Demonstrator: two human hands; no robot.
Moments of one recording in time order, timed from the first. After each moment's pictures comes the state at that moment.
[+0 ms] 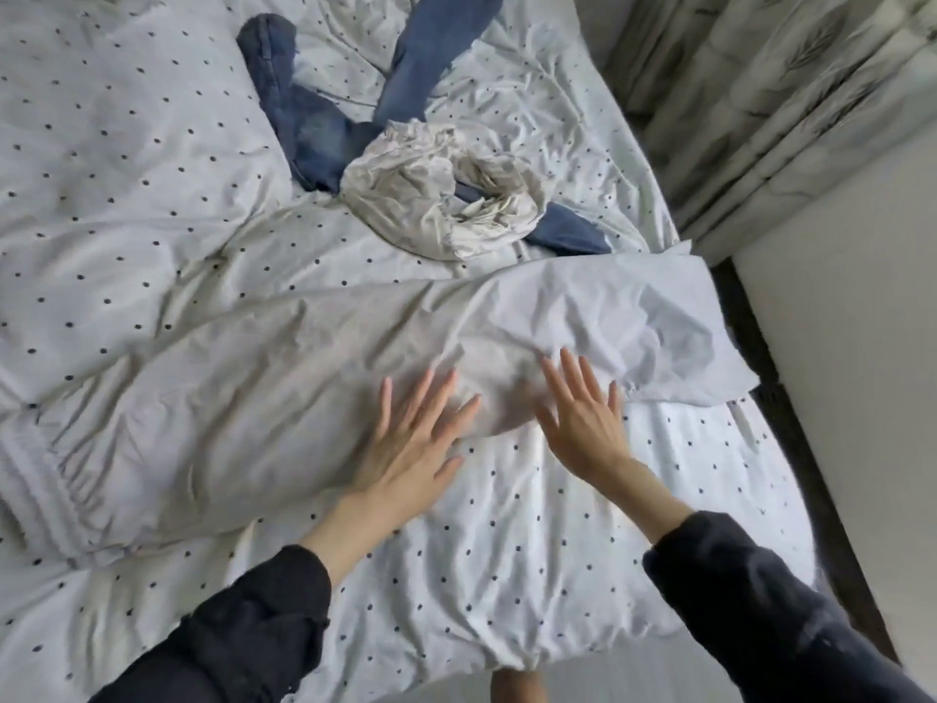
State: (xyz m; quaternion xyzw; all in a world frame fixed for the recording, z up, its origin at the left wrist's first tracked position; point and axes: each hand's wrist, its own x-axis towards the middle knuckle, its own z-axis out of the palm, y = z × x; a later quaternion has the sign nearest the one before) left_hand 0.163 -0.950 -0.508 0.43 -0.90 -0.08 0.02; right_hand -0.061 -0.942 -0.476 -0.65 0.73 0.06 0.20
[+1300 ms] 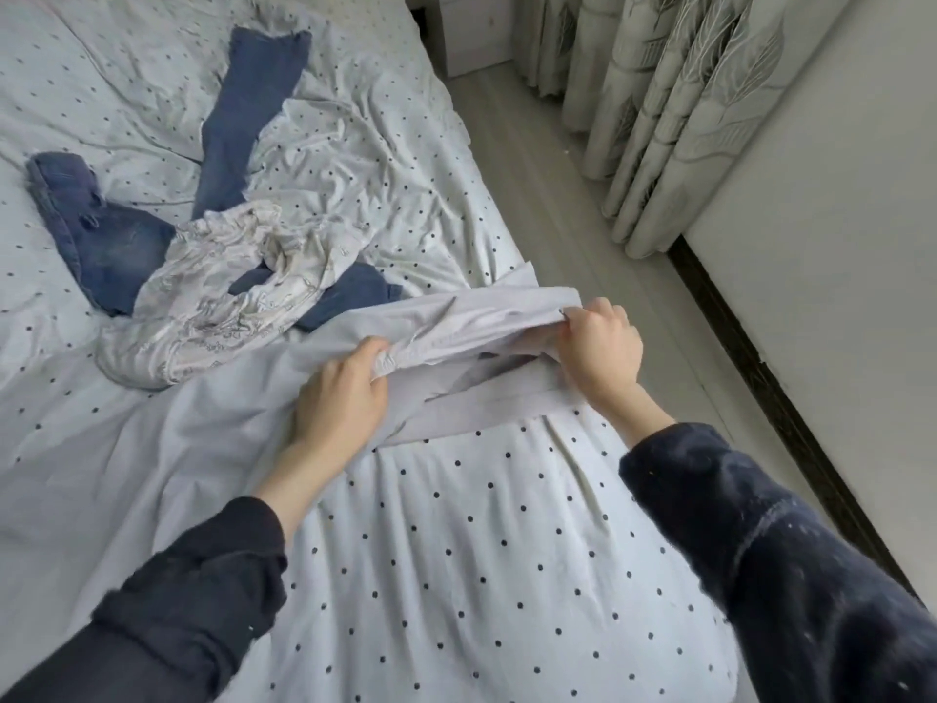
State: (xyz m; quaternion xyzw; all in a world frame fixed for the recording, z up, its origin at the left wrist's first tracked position) left_hand -0.142 -1.076 -0.458 0.62 -0.78 -0.11 0.06; right_hand -0.389 -1.050 -0.496 -0.51 0.84 -0.10 0.13
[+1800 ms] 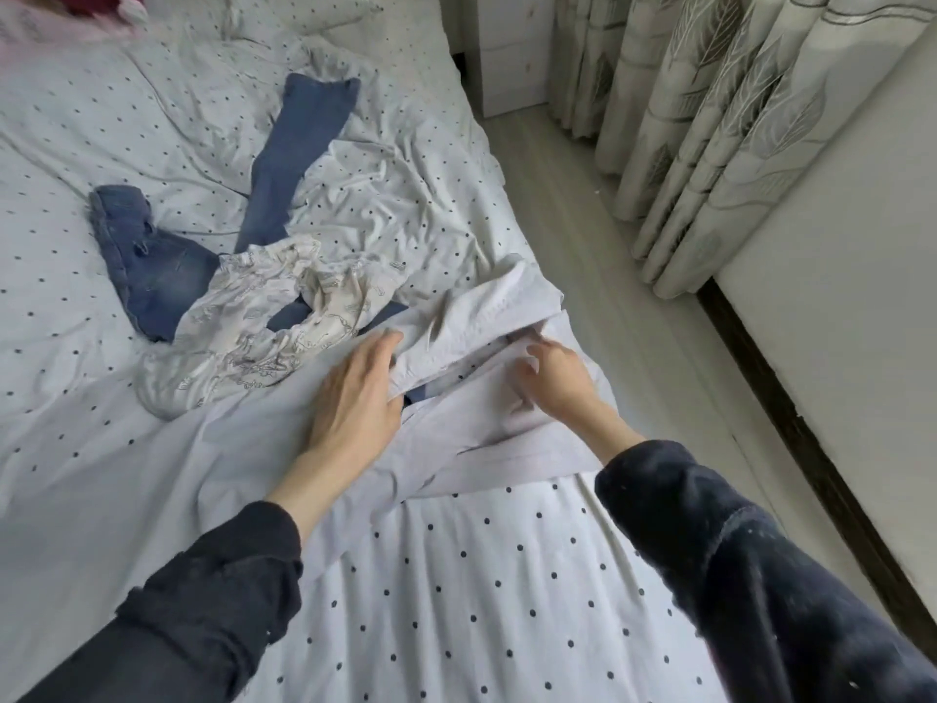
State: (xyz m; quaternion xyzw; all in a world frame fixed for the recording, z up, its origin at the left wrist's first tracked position) left_hand -0.126 -1.124 -0.458 0.57 -0.81 -0.12 0.07; right_hand -0.351 -1.118 -0.523 -0.55 0.77 -0.13 0.31
